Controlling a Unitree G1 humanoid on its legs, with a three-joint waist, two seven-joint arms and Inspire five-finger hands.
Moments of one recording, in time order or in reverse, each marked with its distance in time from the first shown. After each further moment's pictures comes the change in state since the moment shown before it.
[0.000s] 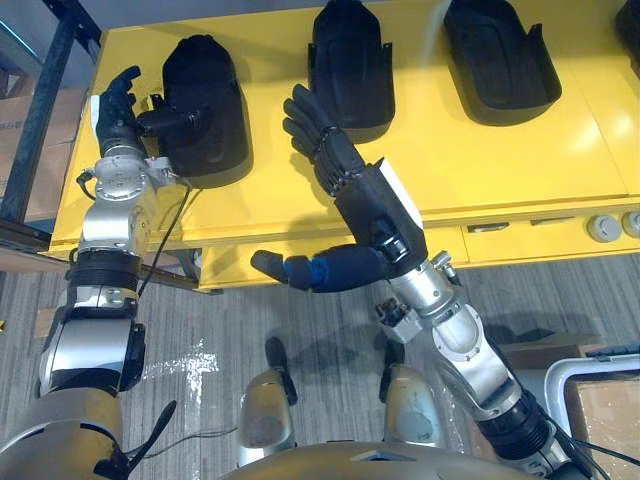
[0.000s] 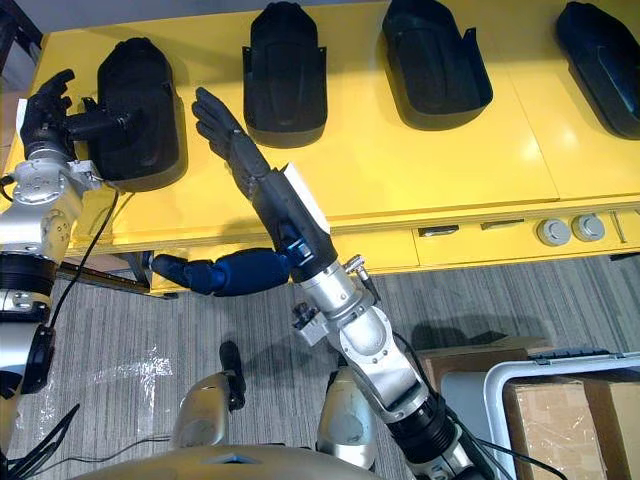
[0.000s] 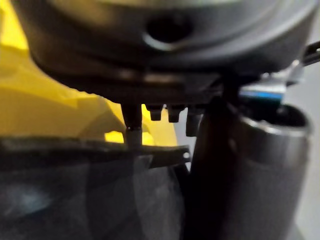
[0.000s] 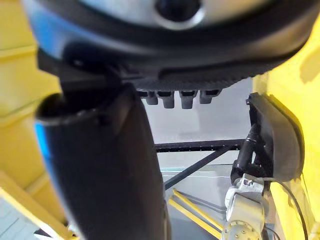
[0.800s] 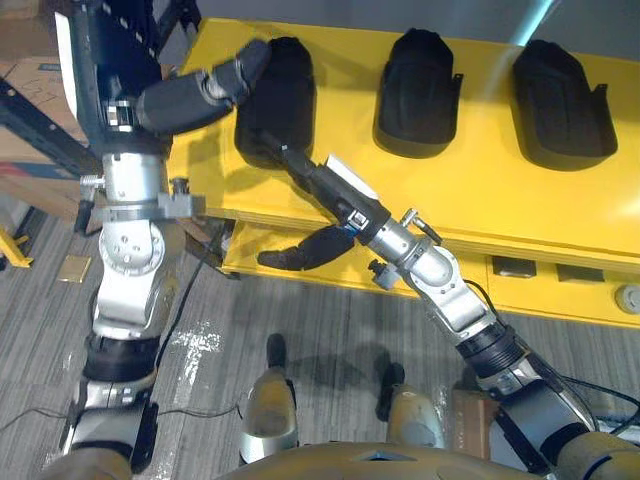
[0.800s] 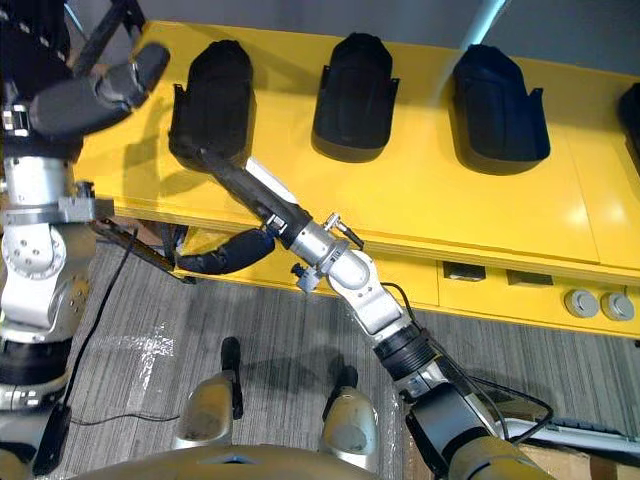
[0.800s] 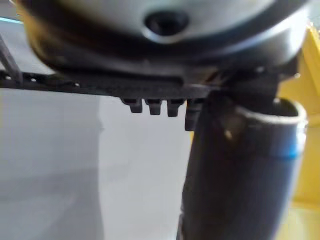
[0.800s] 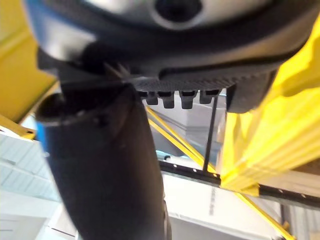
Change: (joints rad) left arm 0.497 -0.168 0.108 -0.877 0.065 -0.335 -0.151; right arm -0.325 -0.027 -0.043 0.554 0.057 -0.012 0.337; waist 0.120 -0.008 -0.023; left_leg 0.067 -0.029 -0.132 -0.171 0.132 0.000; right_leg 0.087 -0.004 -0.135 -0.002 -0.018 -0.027
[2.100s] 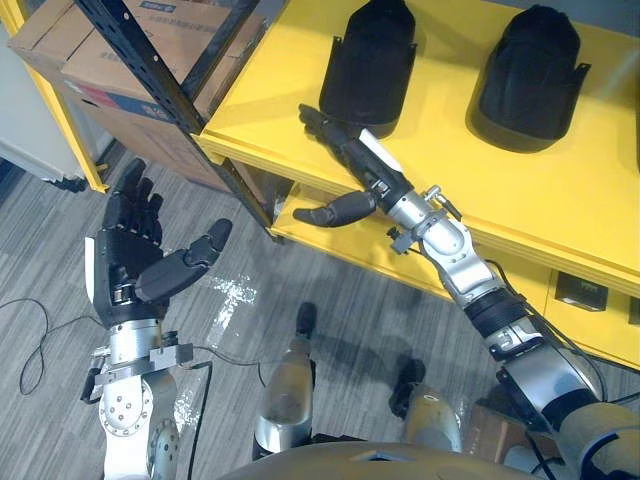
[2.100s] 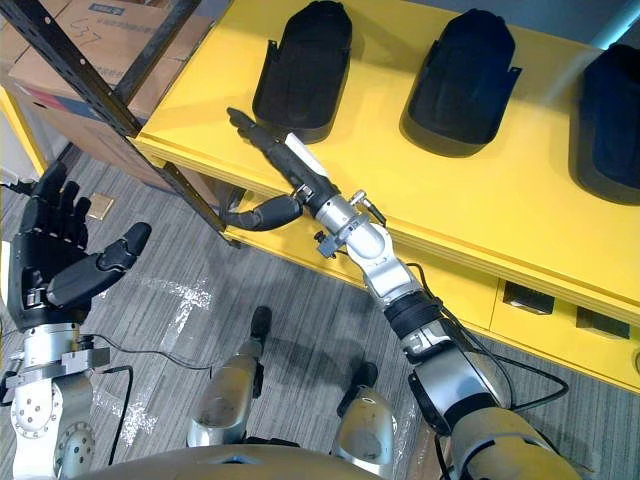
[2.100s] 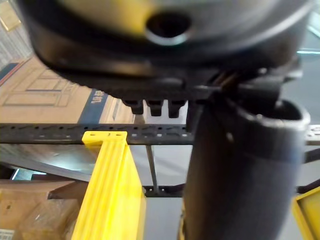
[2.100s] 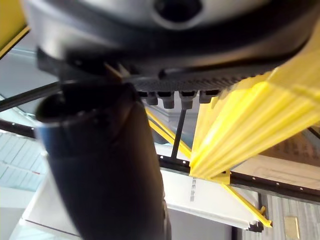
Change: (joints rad) left arm 0.645 -0.315 0.085 -0.048 -0.045 -0.143 -0.210; right arm -0.198 -0.034 -0.059 0.302 -0.022 -0.112 -0.173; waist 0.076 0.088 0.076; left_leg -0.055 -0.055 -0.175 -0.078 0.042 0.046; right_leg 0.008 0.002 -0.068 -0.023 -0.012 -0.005
